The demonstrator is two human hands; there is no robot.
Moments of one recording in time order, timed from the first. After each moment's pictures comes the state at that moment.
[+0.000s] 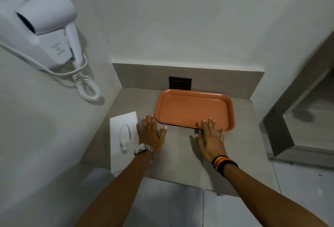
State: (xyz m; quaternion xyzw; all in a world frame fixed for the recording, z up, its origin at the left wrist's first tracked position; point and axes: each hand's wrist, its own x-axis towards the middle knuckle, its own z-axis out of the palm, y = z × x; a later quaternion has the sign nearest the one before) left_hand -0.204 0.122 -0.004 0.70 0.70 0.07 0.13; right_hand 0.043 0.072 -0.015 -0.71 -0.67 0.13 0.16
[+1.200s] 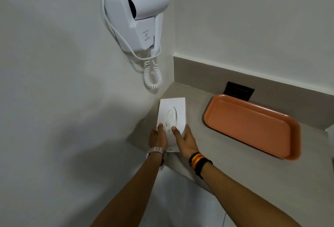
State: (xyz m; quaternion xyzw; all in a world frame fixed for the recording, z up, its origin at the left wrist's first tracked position) left_hand -0.322 0.092 0.010 0.19 0.78 0.46 0.39; right_hand -0.210 0.091 0.017 -0.54 -0.53 0.56 0.34
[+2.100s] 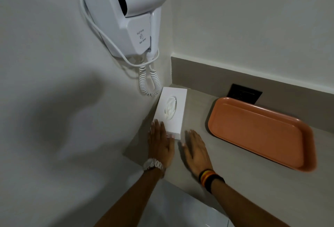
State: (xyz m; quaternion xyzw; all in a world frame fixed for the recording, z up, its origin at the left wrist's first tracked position) left_hand -0.345 0.122 -0.040 0.59 0.76 0.24 0.14; right_hand -0.187 0.127 -0.052 -0.57 -0.72 0.31 0.24
